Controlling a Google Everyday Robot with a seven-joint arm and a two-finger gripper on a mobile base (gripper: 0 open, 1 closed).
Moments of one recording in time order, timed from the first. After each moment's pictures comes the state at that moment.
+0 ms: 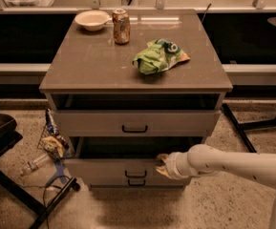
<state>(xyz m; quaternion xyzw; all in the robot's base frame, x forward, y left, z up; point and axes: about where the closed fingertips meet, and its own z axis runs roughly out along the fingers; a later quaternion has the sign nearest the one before) 0.542 -0.101 0.425 -0.63 0.71 0.09 0.30</state>
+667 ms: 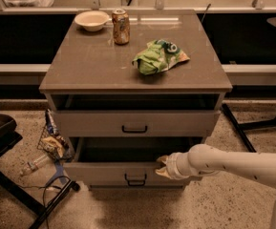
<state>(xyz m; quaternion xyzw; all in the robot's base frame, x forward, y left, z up) 0.542 -0.101 0.431 -0.63 0.71 0.09 0.30</state>
